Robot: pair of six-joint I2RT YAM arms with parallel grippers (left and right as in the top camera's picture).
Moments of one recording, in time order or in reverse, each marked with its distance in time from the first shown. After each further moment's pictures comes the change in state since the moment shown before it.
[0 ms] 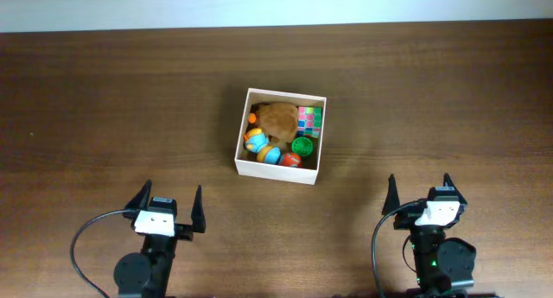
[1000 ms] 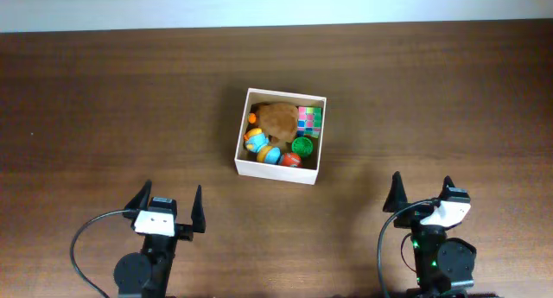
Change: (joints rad) left arm 0.000 0.000 0.000 0.000 0.000 0.000; right arm 0.000 0.000 0.000 0.001 0.029 0.190
